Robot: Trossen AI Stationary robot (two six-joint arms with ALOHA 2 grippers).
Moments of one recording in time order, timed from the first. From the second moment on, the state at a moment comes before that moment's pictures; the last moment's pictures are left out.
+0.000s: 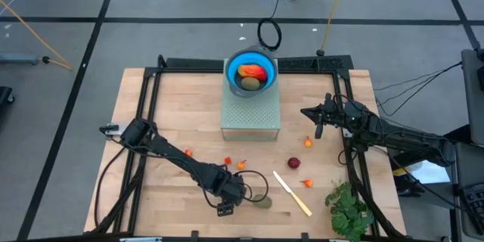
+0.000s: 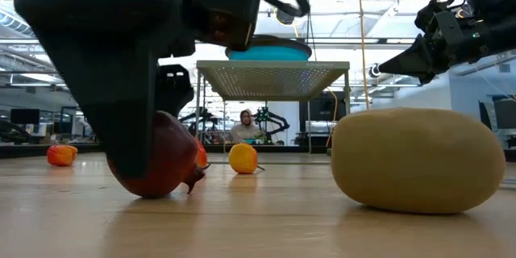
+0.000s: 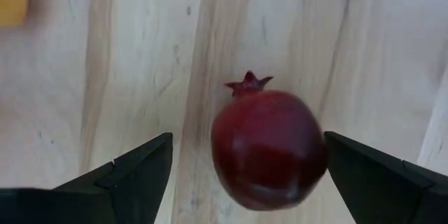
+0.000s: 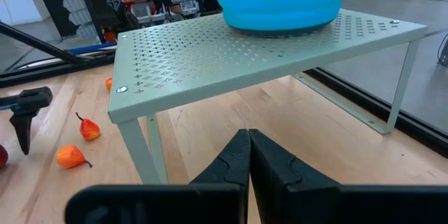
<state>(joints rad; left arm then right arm) -0.47 2.07 1.46 -0.68 0.04 -0.64 -0.37 0.32 0.14 0.01 -0.05 0.11</state>
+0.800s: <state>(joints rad) -0.46 2.07 1.45 -0.65 0.02 -0.65 -0.37 0.32 0.14 0.01 -0.05 0.11</state>
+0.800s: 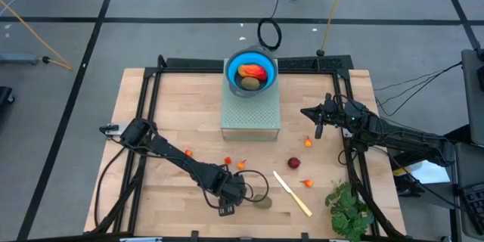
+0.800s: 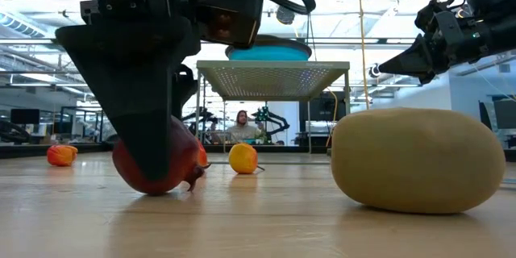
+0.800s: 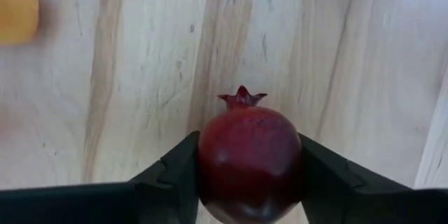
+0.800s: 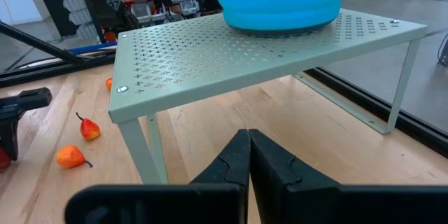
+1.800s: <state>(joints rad) -0.36 1.67 1.46 -0.67 -0.06 -1.13 -0.37 0.32 0.14 0.01 -0.05 0.11</state>
